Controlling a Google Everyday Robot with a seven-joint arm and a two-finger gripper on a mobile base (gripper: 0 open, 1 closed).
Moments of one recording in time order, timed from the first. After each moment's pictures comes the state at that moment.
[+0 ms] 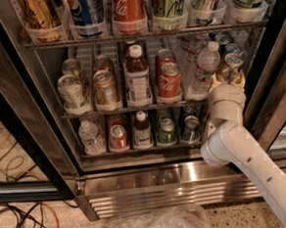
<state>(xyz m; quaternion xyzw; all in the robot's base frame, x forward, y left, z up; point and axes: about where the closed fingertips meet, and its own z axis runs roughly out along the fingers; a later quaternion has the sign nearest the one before) 0.660 -0.294 0.846 0.12 0.65 -0.14 0.74</state>
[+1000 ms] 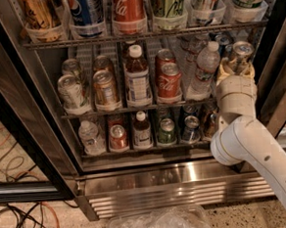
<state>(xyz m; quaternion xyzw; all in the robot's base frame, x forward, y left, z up) 0.644 -0.297 0.888 0.11 0.64 -0.13 0.75</state>
